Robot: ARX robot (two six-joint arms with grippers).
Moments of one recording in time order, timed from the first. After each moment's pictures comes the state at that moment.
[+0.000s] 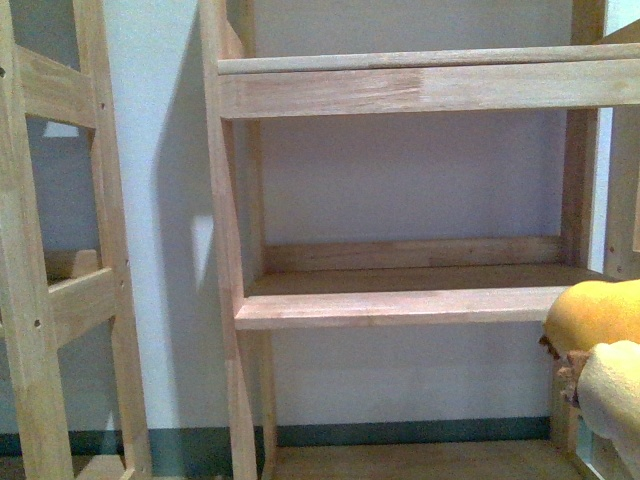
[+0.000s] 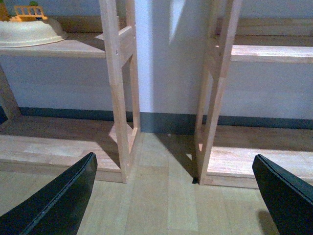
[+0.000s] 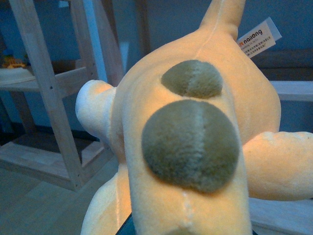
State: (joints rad) left arm 0.00 0.00 0.01 0.00 0.00 0.00; right arm 0.04 0.03 0.01 0.16 -0.24 0.11
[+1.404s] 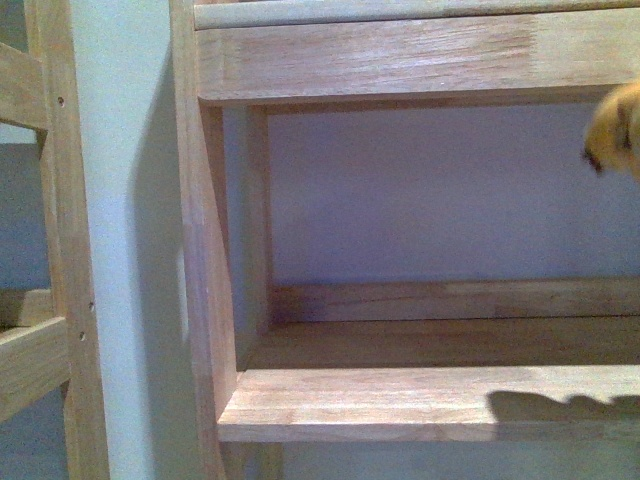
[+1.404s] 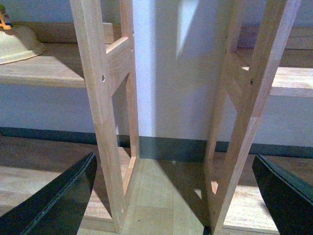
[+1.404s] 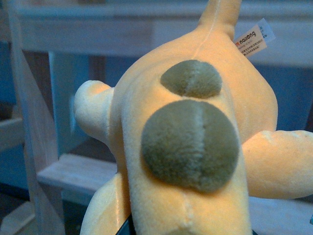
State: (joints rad) left arm 0.00 0.00 0.01 0.00 0.00 0.00; right arm -0.10 0.36 0.38 0.29 -0.27 0.00
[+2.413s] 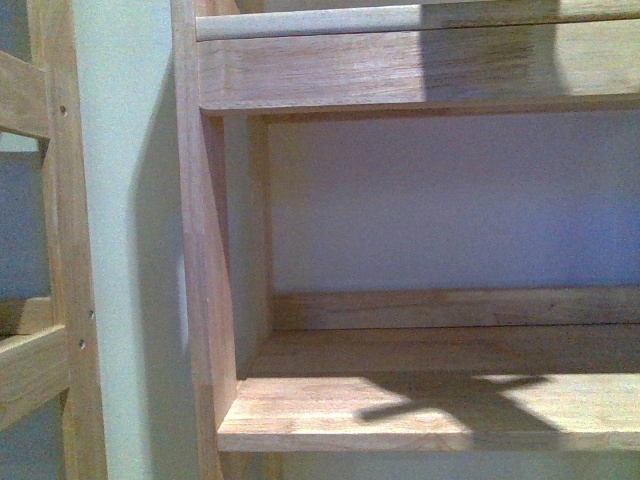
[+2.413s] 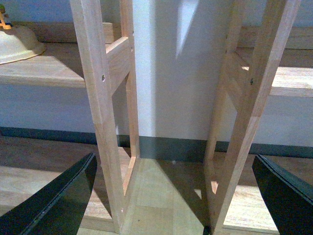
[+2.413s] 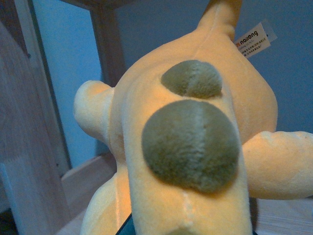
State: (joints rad) left arm 0.00 0.00 0.01 0.00 0.00 0.00; right arm 0.16 1.46 1.83 0.04 -0.13 0.21
